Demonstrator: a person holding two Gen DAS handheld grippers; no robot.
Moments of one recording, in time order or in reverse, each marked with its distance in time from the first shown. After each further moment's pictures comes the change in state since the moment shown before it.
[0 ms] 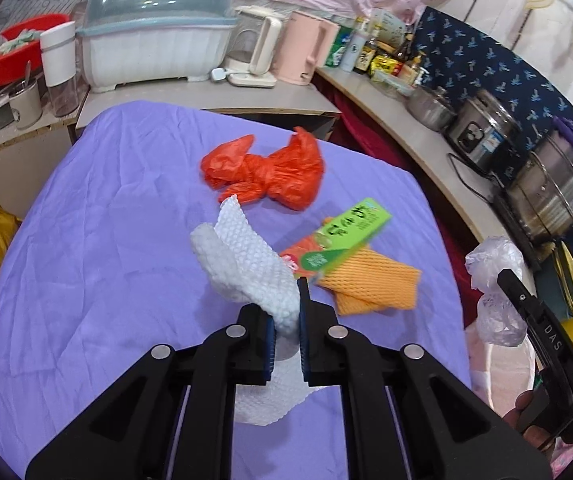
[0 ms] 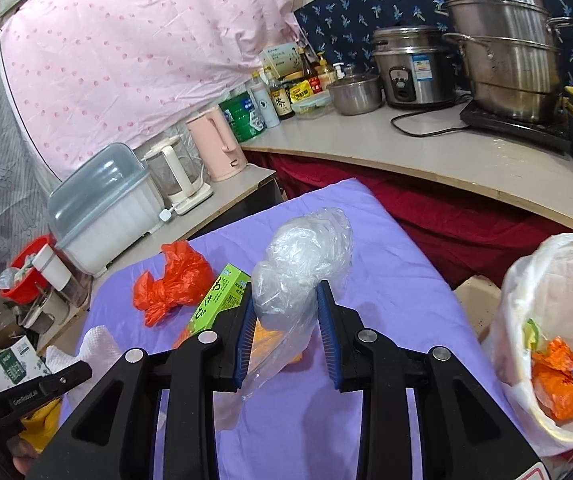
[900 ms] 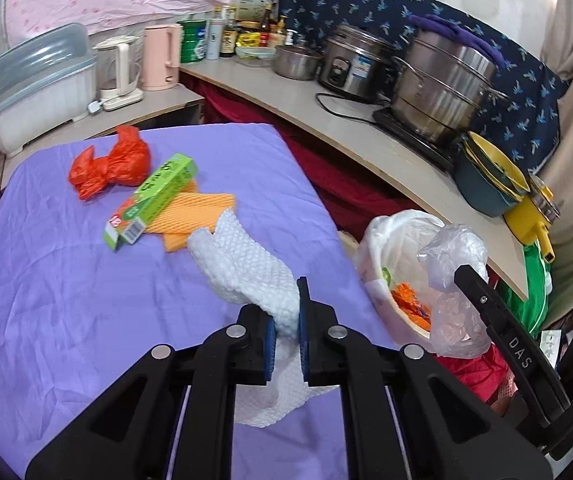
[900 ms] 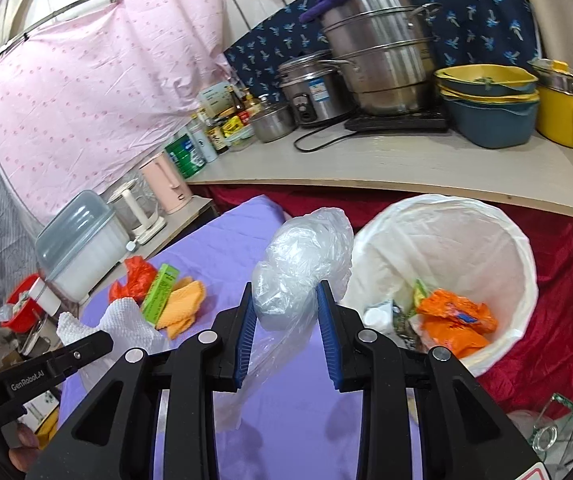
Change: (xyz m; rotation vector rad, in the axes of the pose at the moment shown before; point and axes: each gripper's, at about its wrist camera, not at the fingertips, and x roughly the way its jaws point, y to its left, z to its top) left arm -0.048 -0.174 -0.097 0.335 0.037 -0.161; right arm -0.146 -0.128 -0.048 0.153 -0.089 -0.114
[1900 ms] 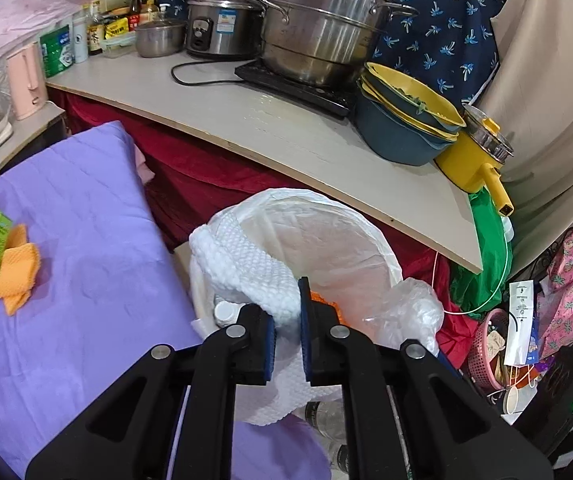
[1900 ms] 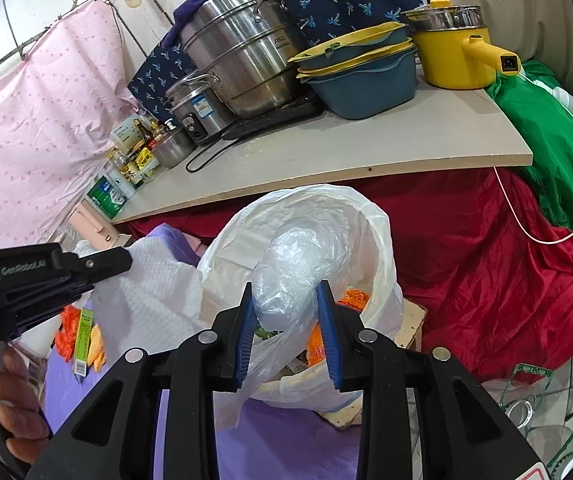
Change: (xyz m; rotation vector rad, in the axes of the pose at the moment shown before) left arm 0.106 -0.180 0.029 0.203 0.136 -0.210; right arm -0.008 -0.150 -0.005 0.221 -0.019 -0.165
